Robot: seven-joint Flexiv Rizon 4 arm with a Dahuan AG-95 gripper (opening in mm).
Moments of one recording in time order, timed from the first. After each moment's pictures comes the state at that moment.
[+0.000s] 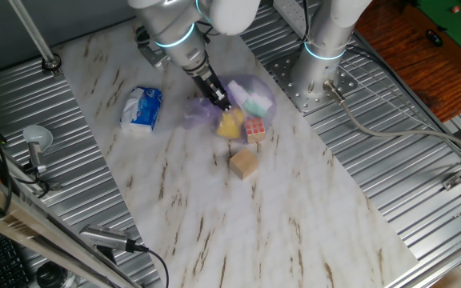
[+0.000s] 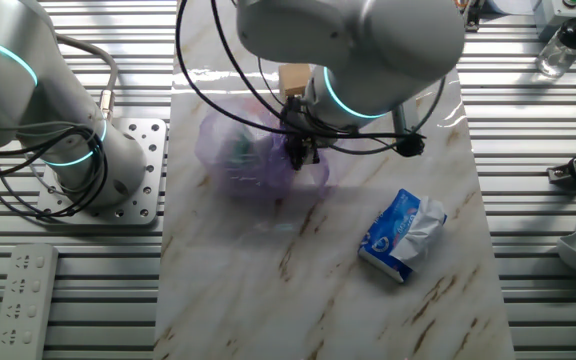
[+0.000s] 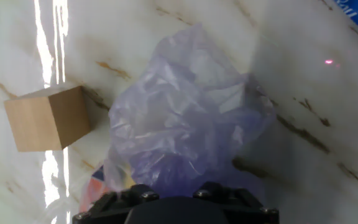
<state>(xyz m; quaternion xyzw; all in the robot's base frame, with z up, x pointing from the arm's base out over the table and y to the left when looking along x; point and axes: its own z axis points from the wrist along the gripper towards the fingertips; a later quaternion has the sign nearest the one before) 0.359 0.012 0.087 0.08 -0.98 -0.11 0.15</state>
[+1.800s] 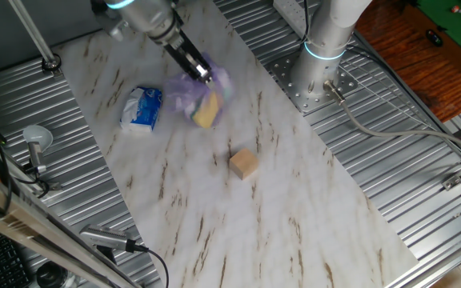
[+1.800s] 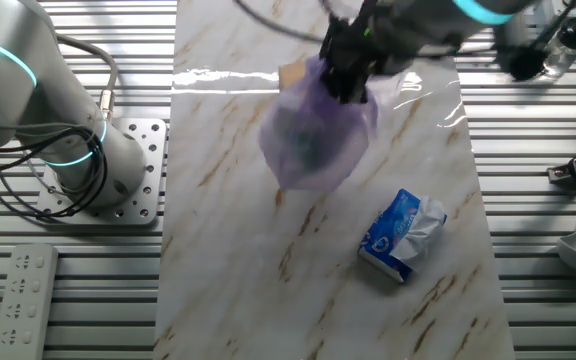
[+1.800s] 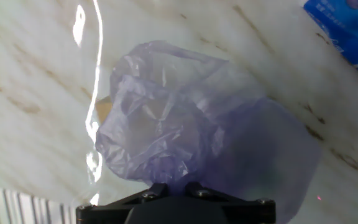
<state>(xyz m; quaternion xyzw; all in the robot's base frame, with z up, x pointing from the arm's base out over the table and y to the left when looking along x) 0.410 0.036 0.268 0.08 -0.97 -0.13 0.20</state>
